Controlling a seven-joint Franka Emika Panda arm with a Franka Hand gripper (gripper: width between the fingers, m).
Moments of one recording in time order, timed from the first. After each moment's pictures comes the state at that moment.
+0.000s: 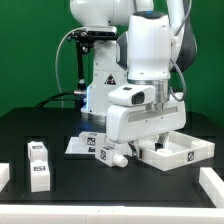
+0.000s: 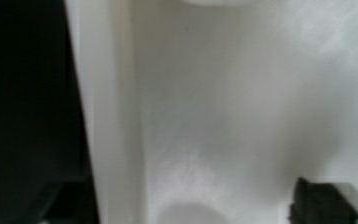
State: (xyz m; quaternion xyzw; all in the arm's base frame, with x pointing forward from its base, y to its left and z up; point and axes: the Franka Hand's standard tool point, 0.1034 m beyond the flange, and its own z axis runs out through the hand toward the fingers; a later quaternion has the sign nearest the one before) arm 0.400 0.066 0.006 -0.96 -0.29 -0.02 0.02
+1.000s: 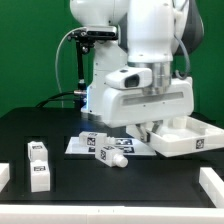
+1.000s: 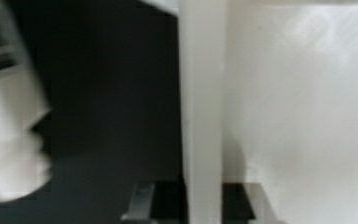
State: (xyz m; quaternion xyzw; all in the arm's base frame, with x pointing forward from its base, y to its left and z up) arm 0.433 0.049 0.053 -0.98 -0.19 0.01 0.03
